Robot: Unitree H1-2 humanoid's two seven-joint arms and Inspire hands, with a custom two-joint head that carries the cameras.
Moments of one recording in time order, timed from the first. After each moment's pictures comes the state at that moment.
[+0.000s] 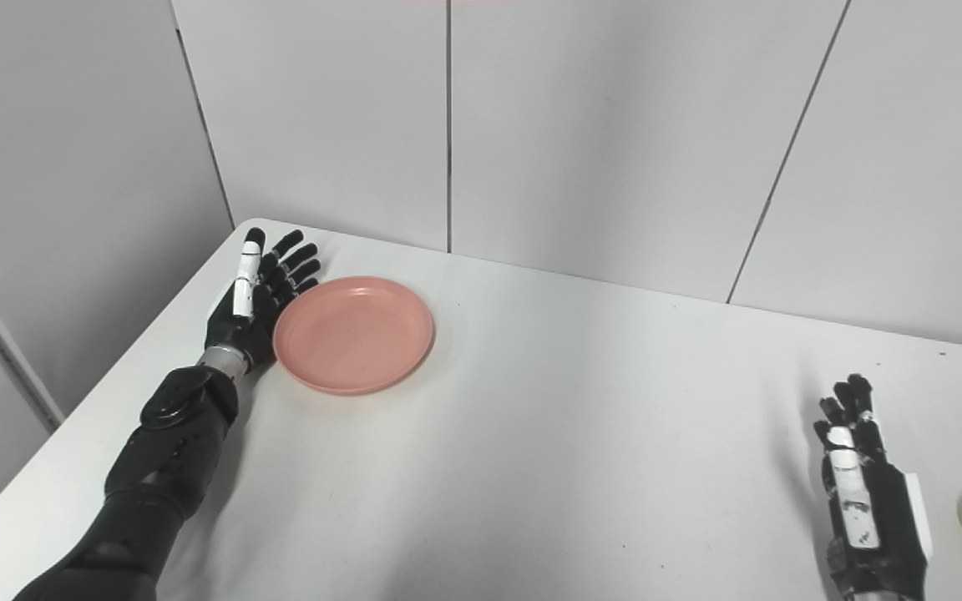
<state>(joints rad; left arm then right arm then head) -0.60 0.29 0.28 0.76 -0.36 -0.07 -0.20 -0.22 -0.21 -0.16 0.16 0.25 -0.17 0.15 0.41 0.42</state>
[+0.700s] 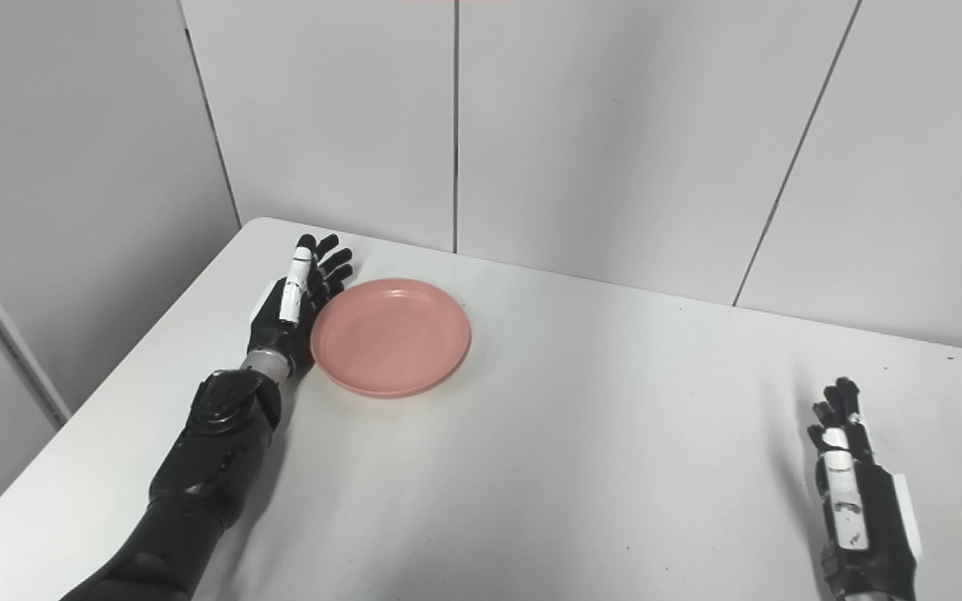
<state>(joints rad) -0.60 0.20 0.18 0.71 -0.23 -0.09 -0.08 -0.21 -0.21 -0.14 0.16 0.19 -0.15 0.13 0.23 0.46</state>
